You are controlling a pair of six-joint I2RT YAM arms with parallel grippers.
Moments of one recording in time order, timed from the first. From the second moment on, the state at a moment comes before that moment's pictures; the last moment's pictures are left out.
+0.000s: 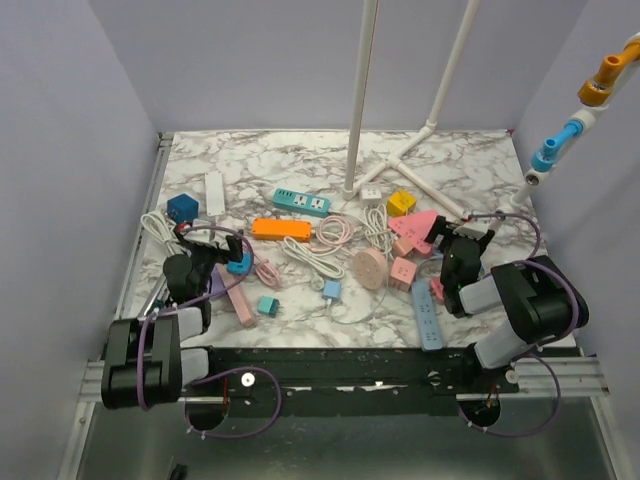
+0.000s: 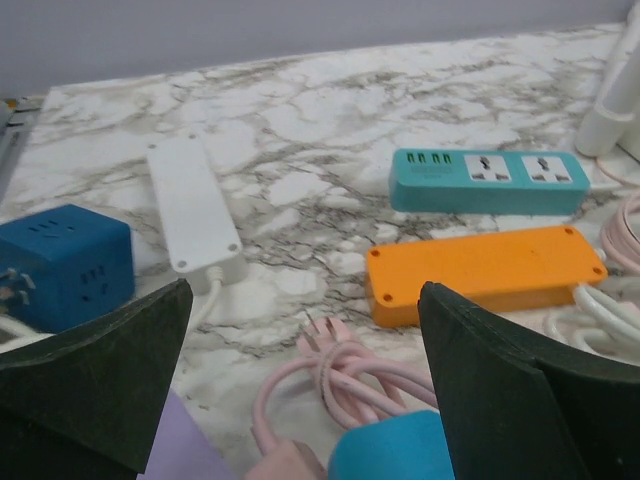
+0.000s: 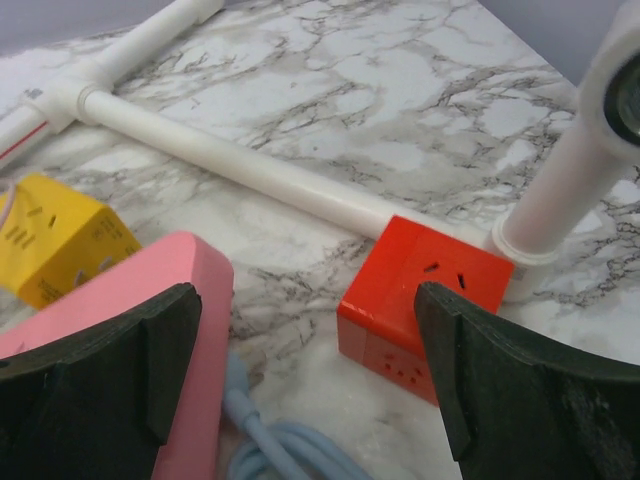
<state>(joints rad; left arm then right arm) 0.12 1.16 0.16 1.05 0.33 -0.02 0.23 1.58 0.28 1.19 0.57 0.10</state>
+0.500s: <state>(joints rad) 0.04 1.28 0.24 1.10 0.16 0.01 0.11 1.64 0.25 1.34 0.35 0.12</state>
